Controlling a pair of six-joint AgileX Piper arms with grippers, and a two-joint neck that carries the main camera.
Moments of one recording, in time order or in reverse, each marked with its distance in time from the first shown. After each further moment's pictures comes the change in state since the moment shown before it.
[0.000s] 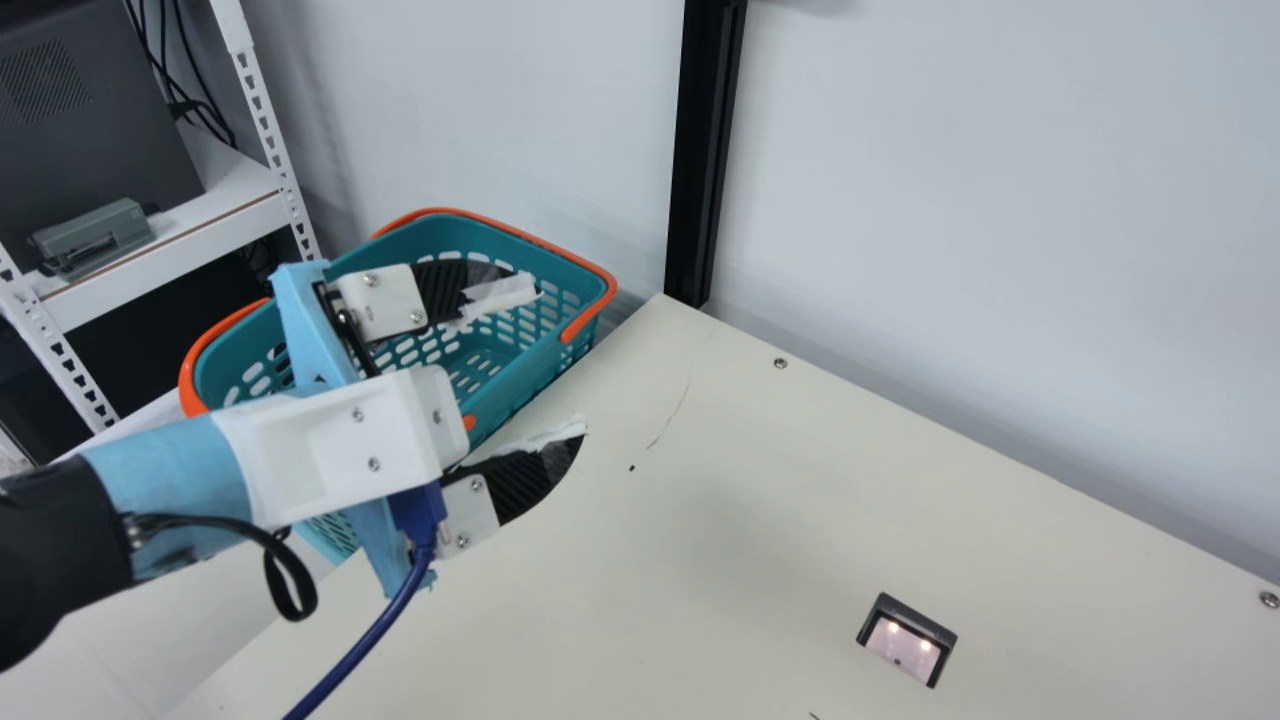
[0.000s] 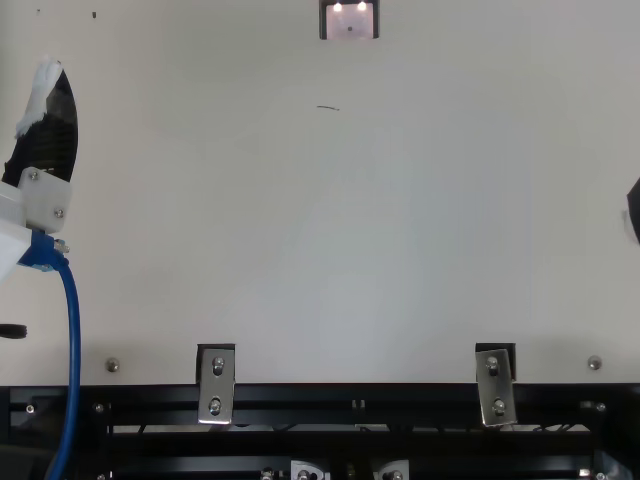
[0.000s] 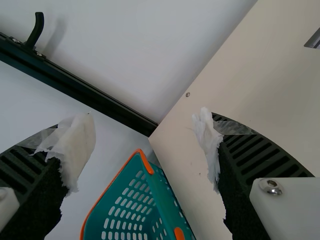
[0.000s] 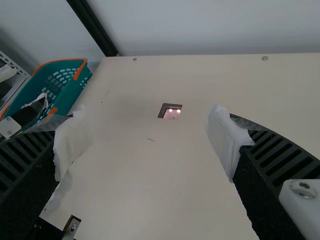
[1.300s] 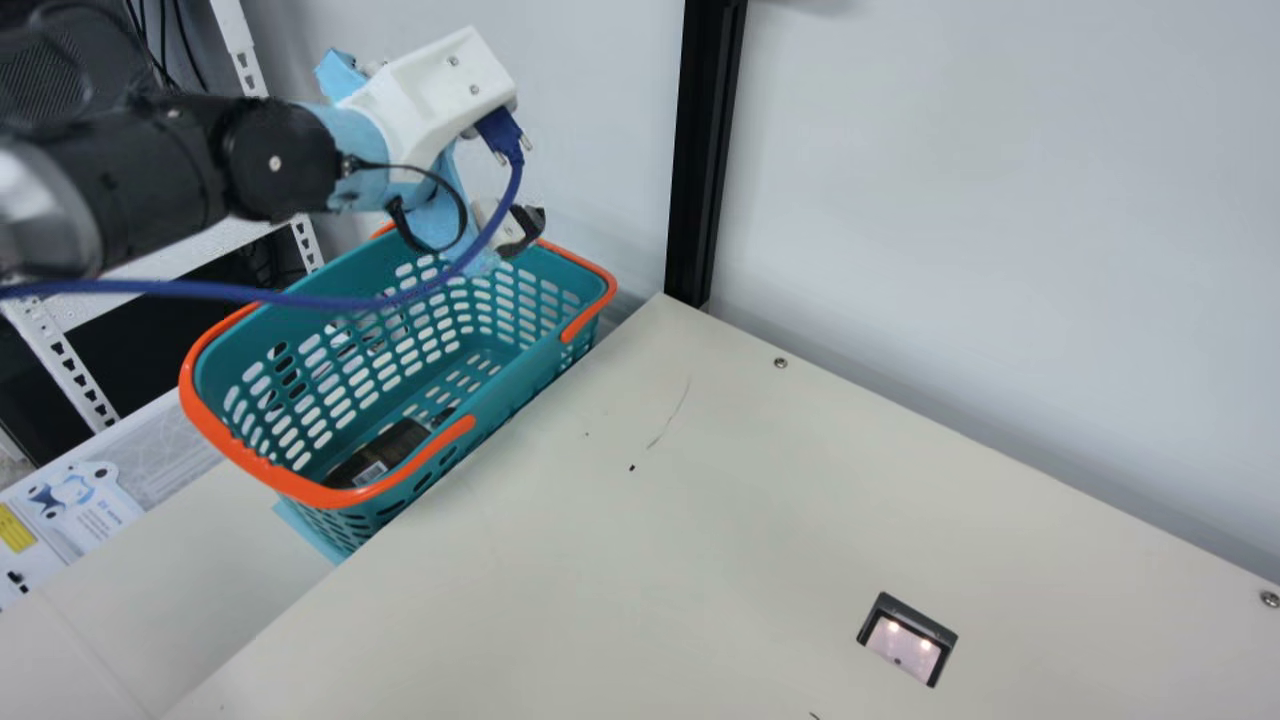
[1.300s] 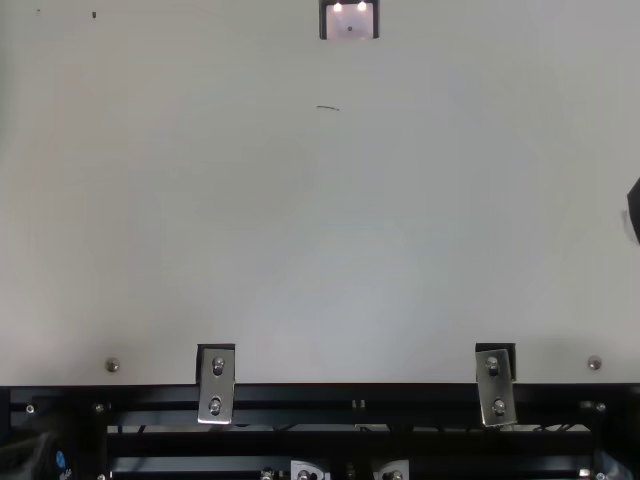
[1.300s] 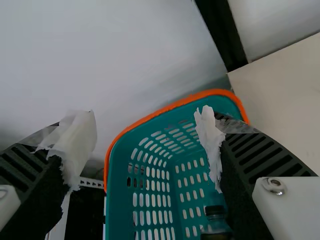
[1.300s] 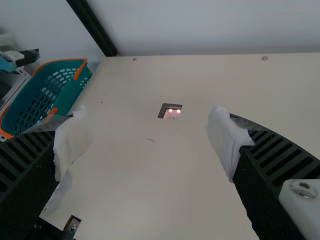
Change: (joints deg) left arm 22.7 43.8 -41.5 25.1 12.3 -35.3; right arm 0.0 0.0 0.0 0.0 0.0 0.0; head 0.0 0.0
